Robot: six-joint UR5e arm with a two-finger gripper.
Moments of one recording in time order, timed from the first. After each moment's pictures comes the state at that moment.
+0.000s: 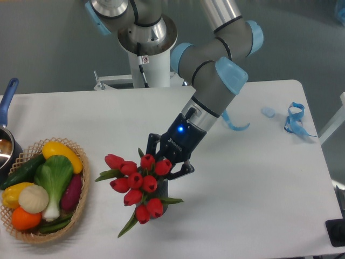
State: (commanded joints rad) arm 2.57 -1.84 -1.78 -0.75 0.62 1.21
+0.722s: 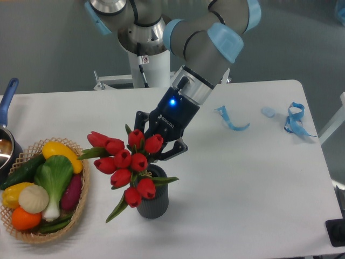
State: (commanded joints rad) arm 2.57 -1.76 -1.69 -0.75 0.57 1.08
